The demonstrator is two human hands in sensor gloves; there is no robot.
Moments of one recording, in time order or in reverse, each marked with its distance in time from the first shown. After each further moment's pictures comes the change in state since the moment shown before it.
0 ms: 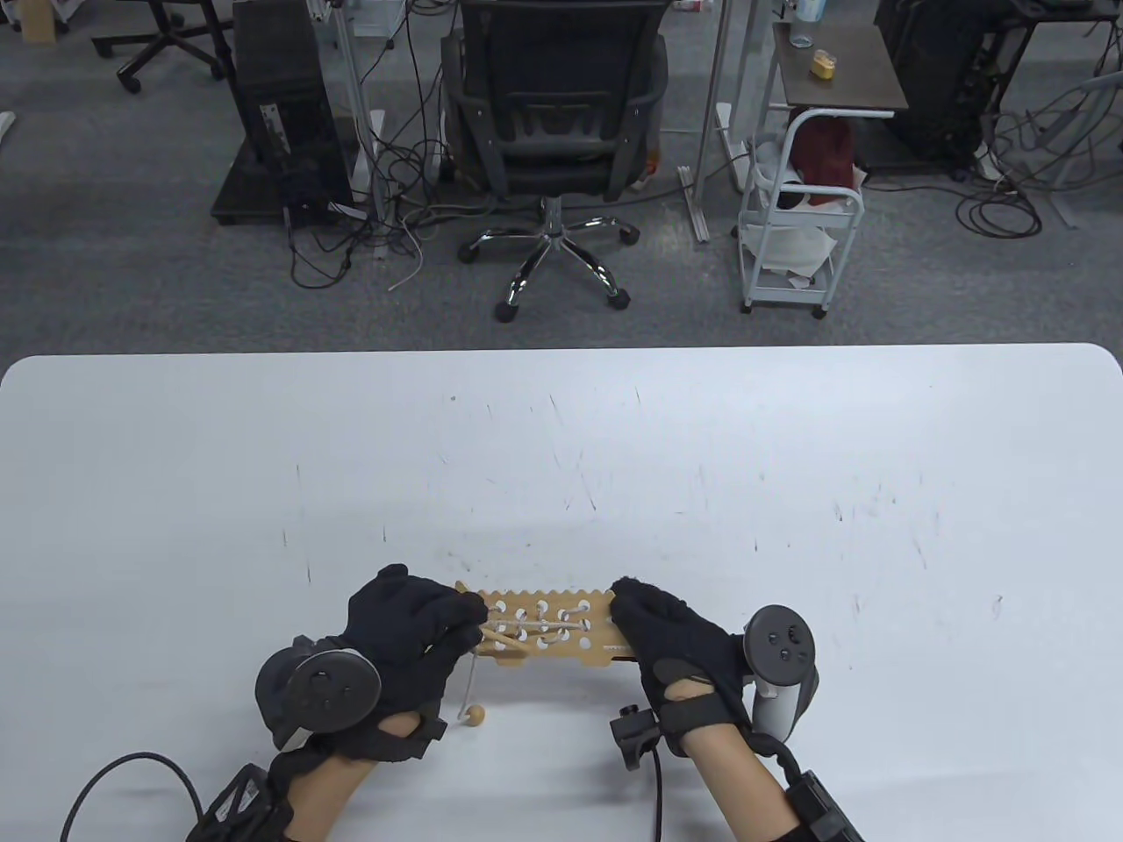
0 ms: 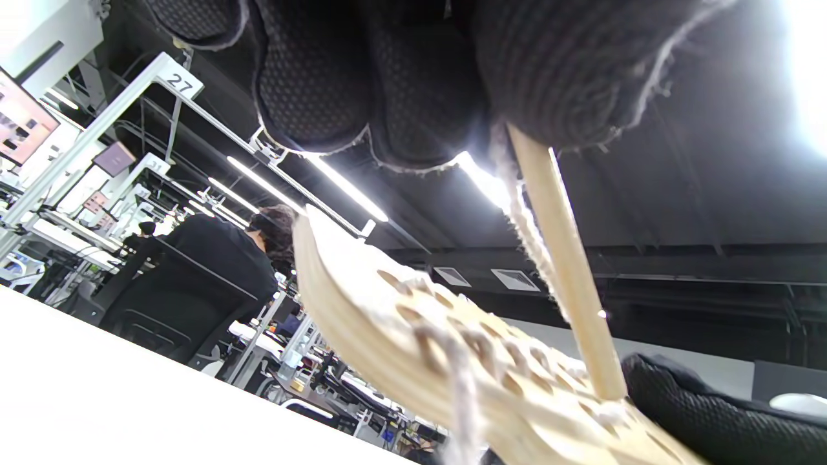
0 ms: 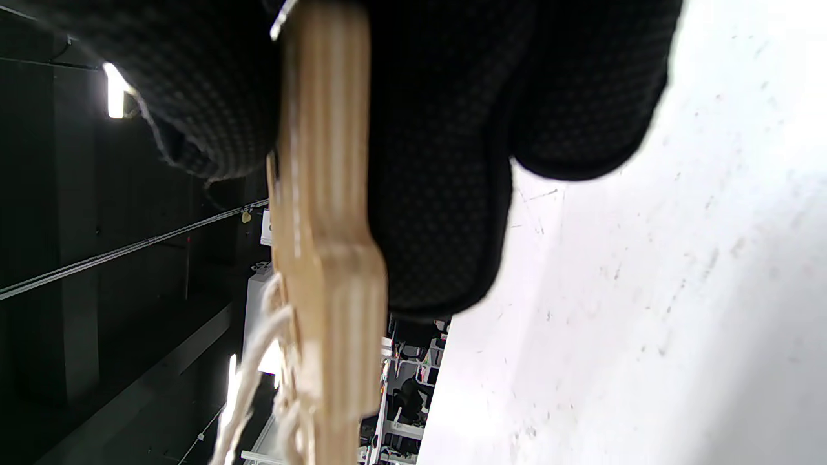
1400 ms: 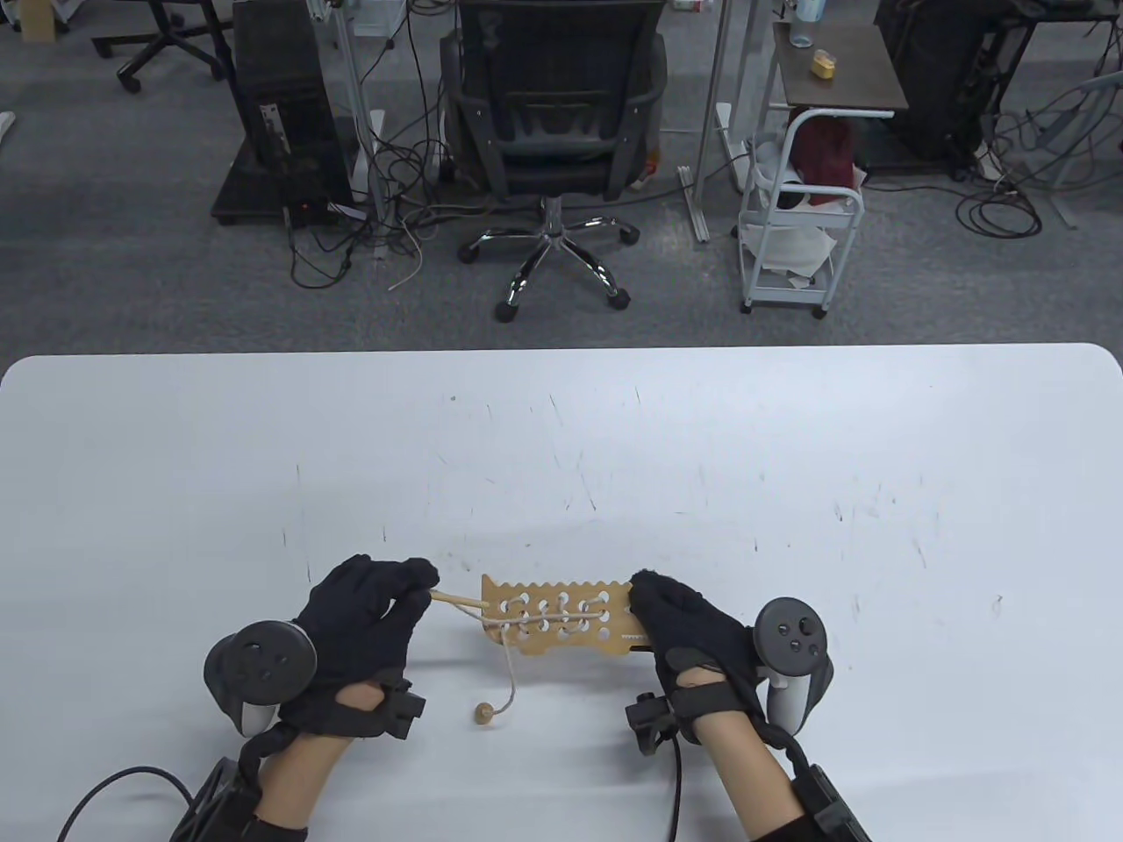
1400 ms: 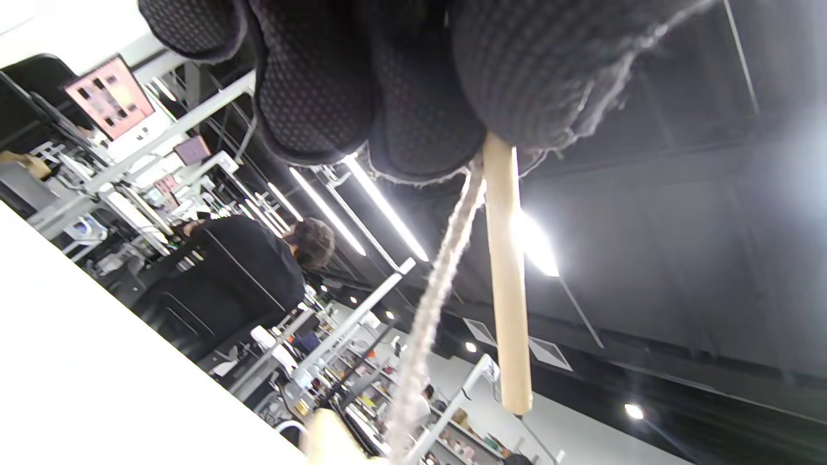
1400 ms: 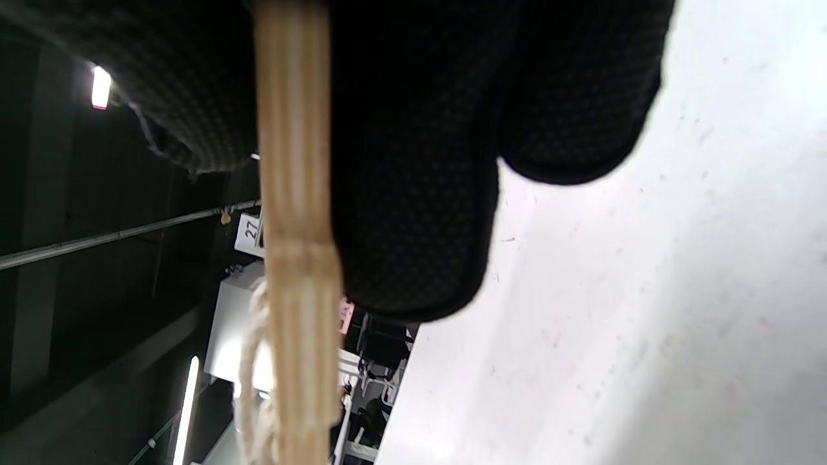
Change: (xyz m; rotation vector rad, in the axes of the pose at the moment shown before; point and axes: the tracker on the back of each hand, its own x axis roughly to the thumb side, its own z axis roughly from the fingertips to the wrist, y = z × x) left_hand -0.032 0.015 -0.002 0.070 0.134 0.188; right_hand -0.014 -0.012 -0.014 -0.034 0.008 0.122
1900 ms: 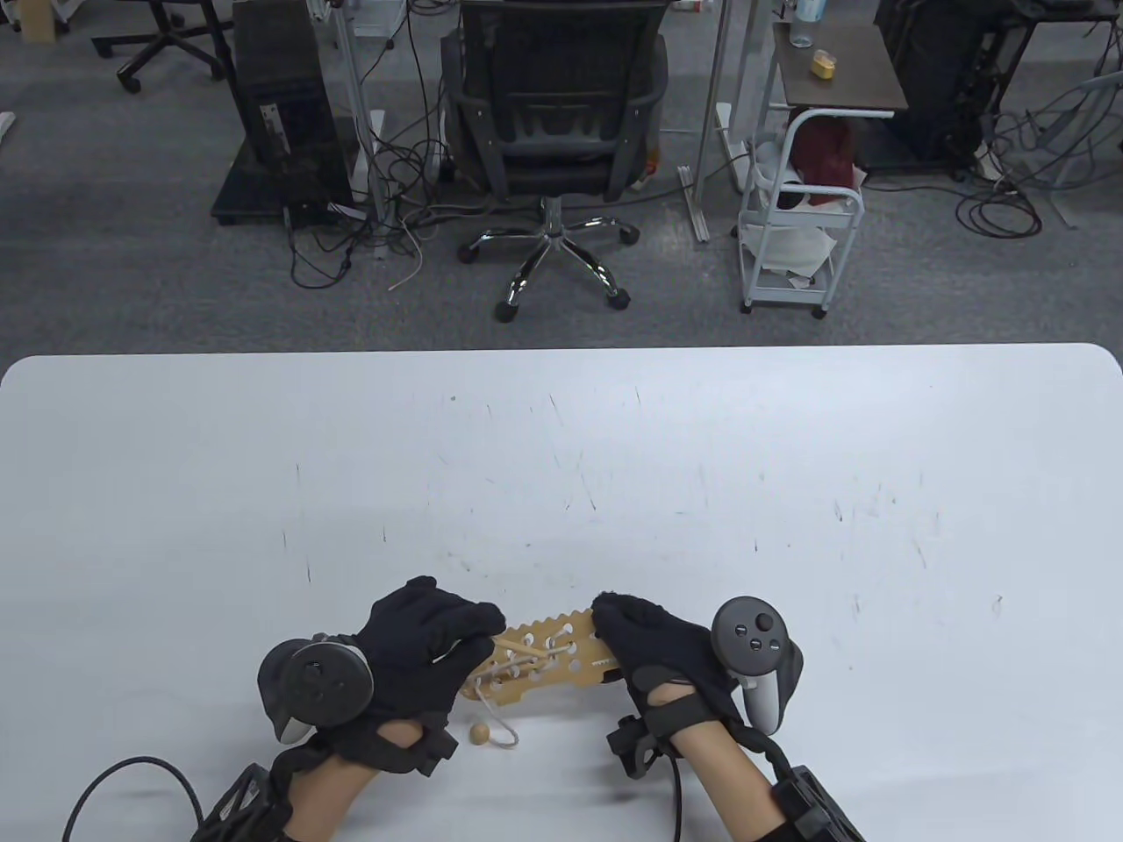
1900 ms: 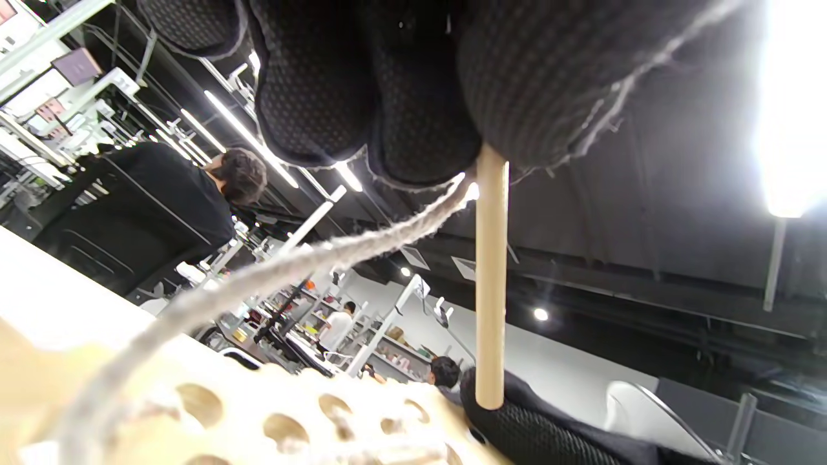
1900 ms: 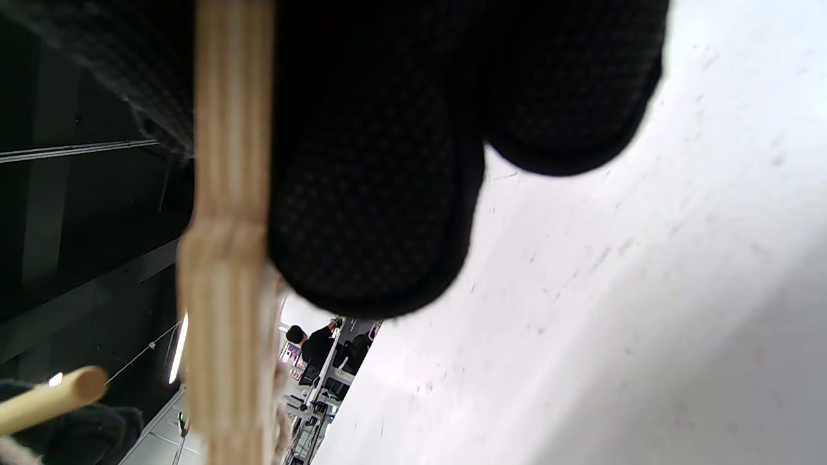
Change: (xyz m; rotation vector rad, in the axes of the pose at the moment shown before) left_hand 0.035 -0.035 0.009 -0.192 -0.176 -0.006; right_hand 0.008 0.026 0.009 0.140 -0.050 0.115
